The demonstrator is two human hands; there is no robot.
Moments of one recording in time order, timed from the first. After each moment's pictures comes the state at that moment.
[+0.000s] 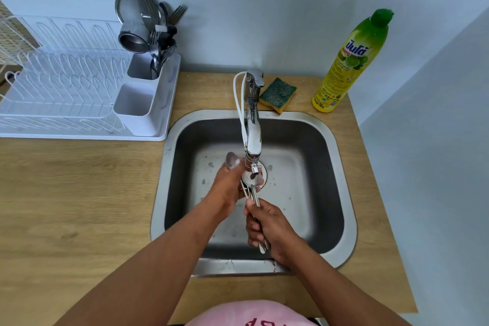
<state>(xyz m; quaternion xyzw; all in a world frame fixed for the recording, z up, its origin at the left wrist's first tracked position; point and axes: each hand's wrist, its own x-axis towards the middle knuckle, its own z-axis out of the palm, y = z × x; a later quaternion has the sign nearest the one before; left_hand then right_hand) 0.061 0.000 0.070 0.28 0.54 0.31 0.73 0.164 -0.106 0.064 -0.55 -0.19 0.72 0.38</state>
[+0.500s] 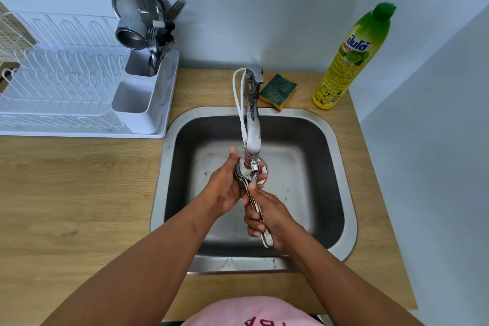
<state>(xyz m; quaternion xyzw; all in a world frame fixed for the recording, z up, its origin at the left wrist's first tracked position) 0.055 0.003 0.065 0.18 0.47 0.27 0.82 0.165 -0.084 0.070 -0.54 -0.15 0.74 0.37</state>
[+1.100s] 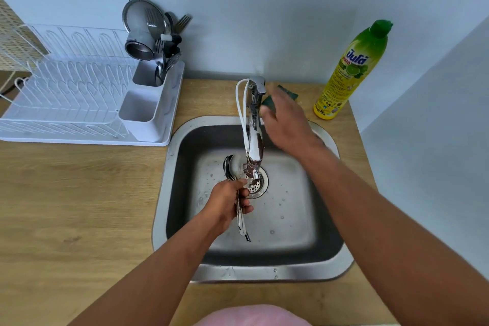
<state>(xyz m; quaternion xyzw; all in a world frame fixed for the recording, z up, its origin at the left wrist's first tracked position) 0.050 -0.012 0.080 0.20 0.59 0.25 0.74 0.215 0.064 0.172 -0.69 -0.65 0.18 0.25</state>
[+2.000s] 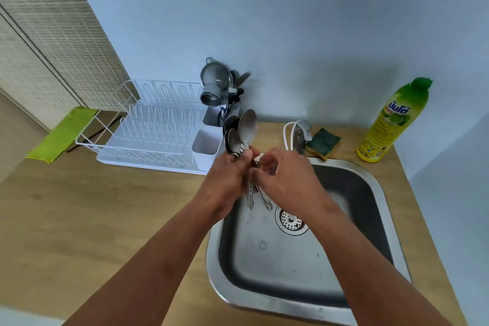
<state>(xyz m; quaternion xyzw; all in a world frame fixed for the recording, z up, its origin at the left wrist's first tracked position) -0.035 0.013 0.244 0.40 0.49 0.42 0.65 0.103 -0.005 0.253 -0.64 -0.66 0.27 0.29</state>
